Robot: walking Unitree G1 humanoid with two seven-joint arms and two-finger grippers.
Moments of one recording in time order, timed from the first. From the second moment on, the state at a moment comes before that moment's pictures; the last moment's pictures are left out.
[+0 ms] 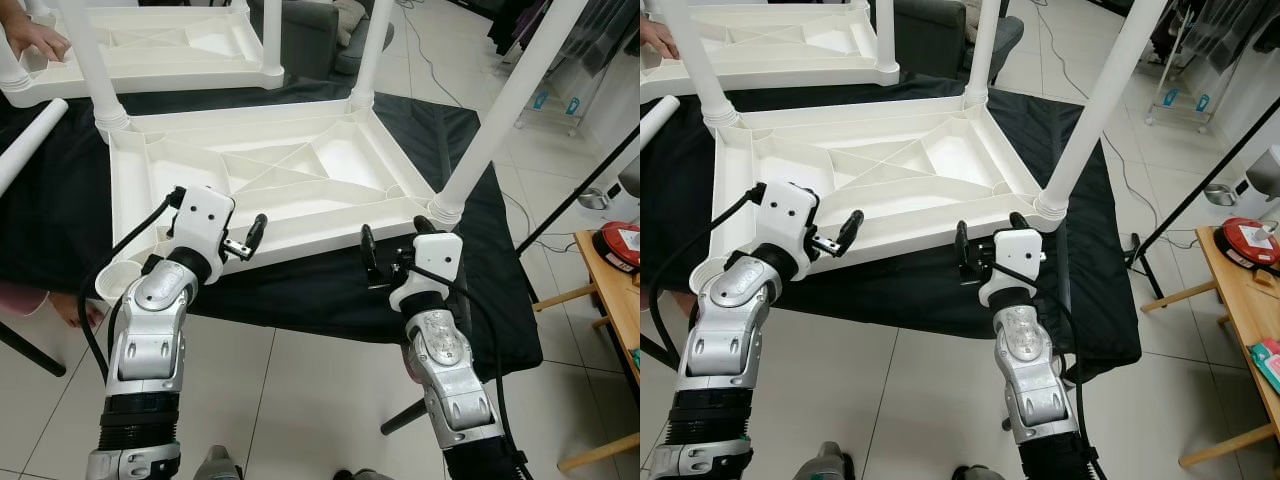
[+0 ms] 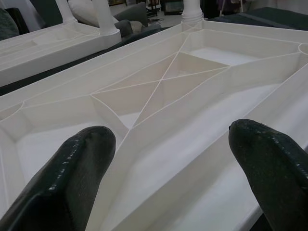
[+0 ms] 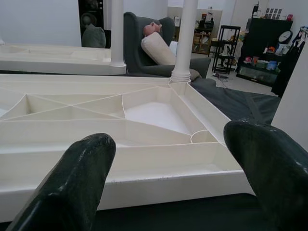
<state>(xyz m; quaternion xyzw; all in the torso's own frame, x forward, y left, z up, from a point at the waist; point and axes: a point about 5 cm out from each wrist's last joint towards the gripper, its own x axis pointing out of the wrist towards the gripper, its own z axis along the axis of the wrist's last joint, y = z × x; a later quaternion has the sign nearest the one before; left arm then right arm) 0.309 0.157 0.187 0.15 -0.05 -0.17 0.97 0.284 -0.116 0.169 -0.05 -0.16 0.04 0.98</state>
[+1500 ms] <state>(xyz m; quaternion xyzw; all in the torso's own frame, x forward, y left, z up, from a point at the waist) 0.283 0.432 0.234 0.26 0.15 0.15 0.94 0.273 -0.079 0.213 -0.07 -0.21 0.26 0.94</state>
